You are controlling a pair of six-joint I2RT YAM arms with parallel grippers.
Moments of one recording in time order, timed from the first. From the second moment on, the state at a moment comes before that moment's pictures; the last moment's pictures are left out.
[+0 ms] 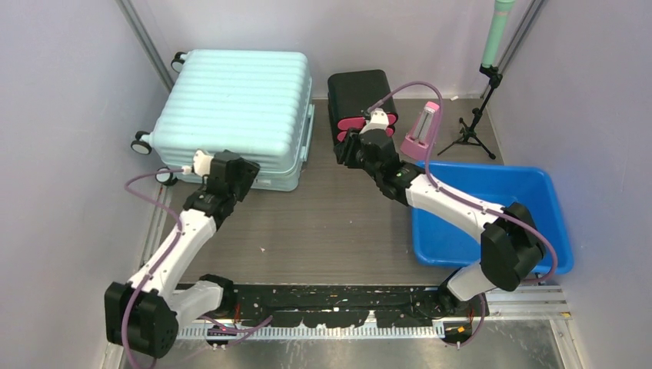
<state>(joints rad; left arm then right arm) -0.28 1.08 0.79 -0.37 -0.32 -1.20 0.69 1.50 1.09 0.07 0.23 0.56</state>
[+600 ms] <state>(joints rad) 0.26 0.96 0.83 -0.33 0.06 -1.02 0.71 1.43 0.97 0.16 0.19 0.65</state>
